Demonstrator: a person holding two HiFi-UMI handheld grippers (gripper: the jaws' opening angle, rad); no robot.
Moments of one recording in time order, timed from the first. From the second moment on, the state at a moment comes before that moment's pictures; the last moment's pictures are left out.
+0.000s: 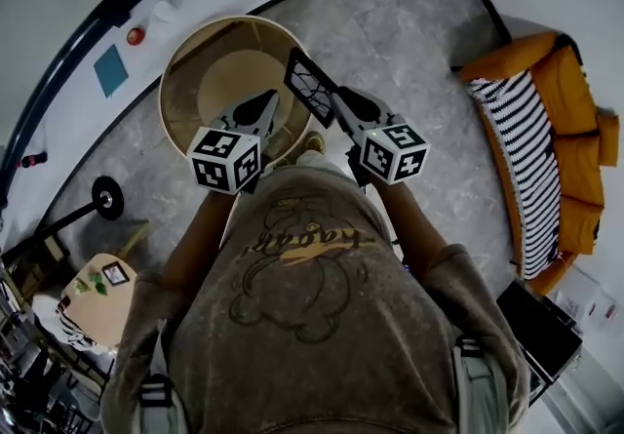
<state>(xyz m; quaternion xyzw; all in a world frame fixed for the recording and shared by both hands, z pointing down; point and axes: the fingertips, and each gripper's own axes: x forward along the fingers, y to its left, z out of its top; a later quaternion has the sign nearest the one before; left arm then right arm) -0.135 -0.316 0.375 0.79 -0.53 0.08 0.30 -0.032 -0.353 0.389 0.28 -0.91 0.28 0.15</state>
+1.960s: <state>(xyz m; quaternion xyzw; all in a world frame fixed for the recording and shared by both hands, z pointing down) -0.119 -0.298 0.333 0.80 -0.53 0.08 0.25 -0.008 -0.328 0.344 0.28 -0.92 0.25 0.13</state>
